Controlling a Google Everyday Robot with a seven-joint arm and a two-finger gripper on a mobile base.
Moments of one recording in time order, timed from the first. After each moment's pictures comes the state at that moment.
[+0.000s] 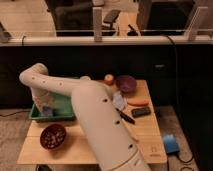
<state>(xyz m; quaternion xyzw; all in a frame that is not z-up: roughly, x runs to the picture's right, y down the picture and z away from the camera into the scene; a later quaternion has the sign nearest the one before) -0.350 0.108 0.849 -0.18 -0.33 -0.74 0.56</state>
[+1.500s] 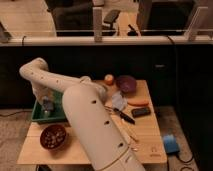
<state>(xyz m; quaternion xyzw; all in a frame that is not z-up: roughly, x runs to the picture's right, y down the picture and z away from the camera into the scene) -0.371 0.077 0.869 -0.17 -0.32 -0.74 0.56</state>
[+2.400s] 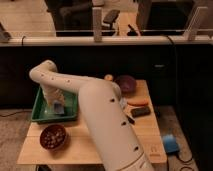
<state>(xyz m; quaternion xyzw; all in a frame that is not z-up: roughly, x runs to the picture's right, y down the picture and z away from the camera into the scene) -0.289 0.086 0.867 -0.24 -0.29 -0.73 0.57</state>
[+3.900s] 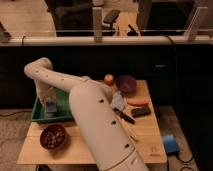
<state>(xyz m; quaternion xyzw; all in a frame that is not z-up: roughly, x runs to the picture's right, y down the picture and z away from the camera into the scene) -0.335 0.084 0.858 -0.19 -0.36 -0.75 0.52</state>
